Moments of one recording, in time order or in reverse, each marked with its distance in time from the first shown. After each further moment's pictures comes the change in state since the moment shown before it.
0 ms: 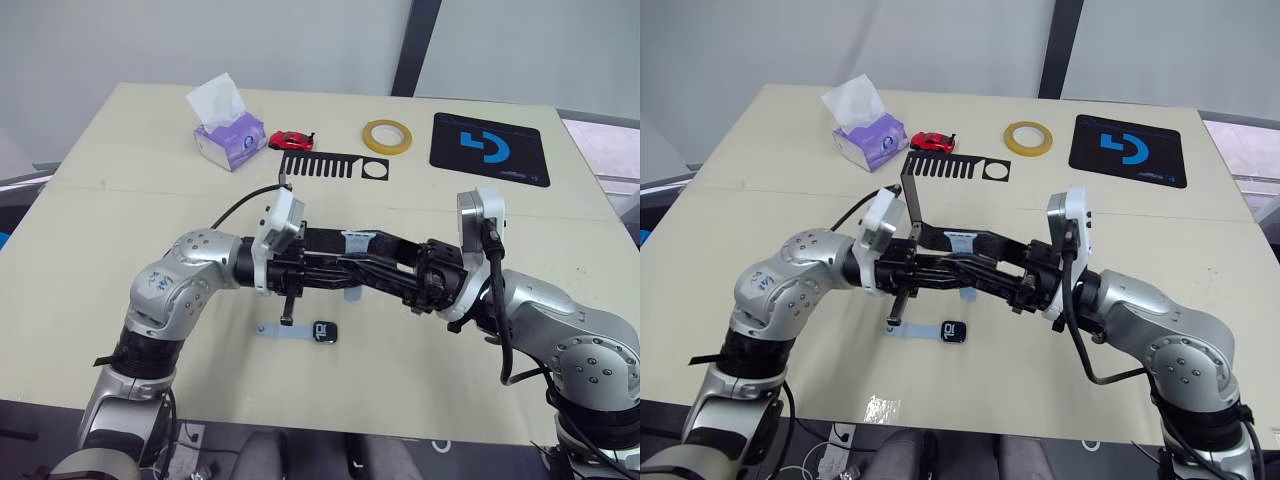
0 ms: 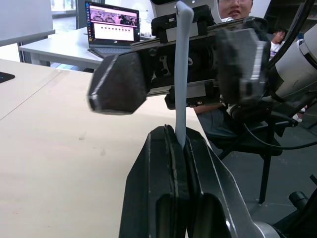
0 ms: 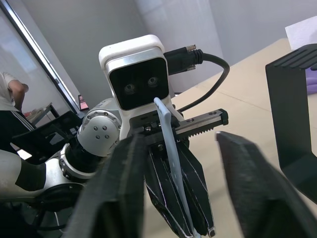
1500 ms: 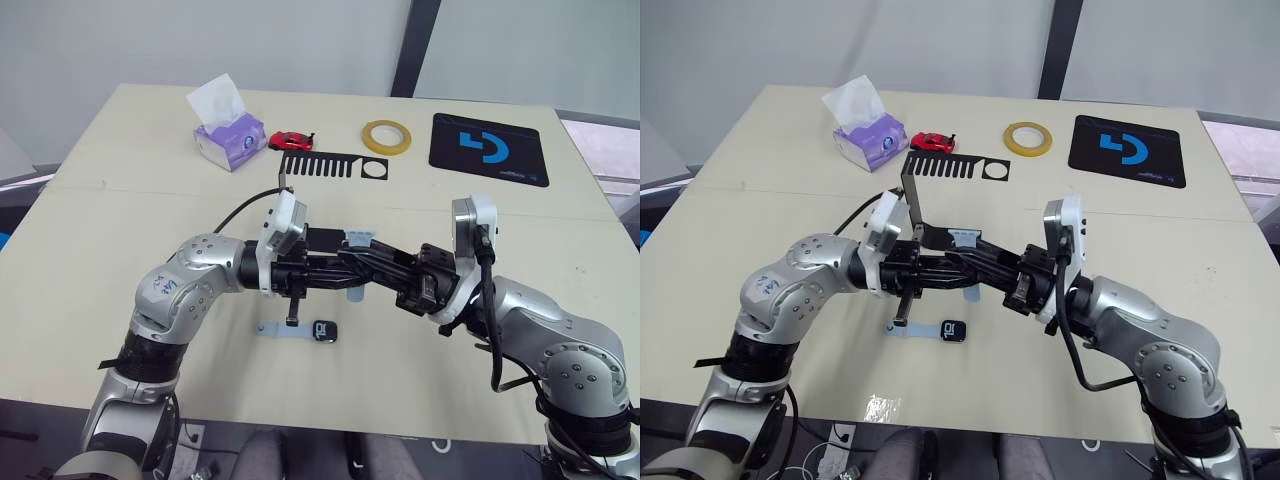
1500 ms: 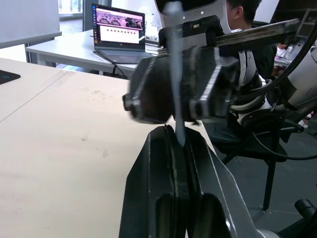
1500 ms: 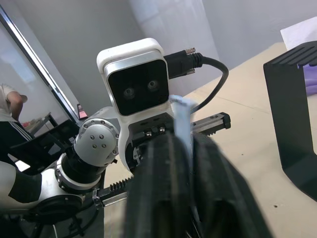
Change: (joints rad) left arm 0.009 -0.020 -0.003 -0.002 -0.002 -0.004 0.041; right arm 0.037 0.056 0.030 0.000 -0.041 -0.049 -0.009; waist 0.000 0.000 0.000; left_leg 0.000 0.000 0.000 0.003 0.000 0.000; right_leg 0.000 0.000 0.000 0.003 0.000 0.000
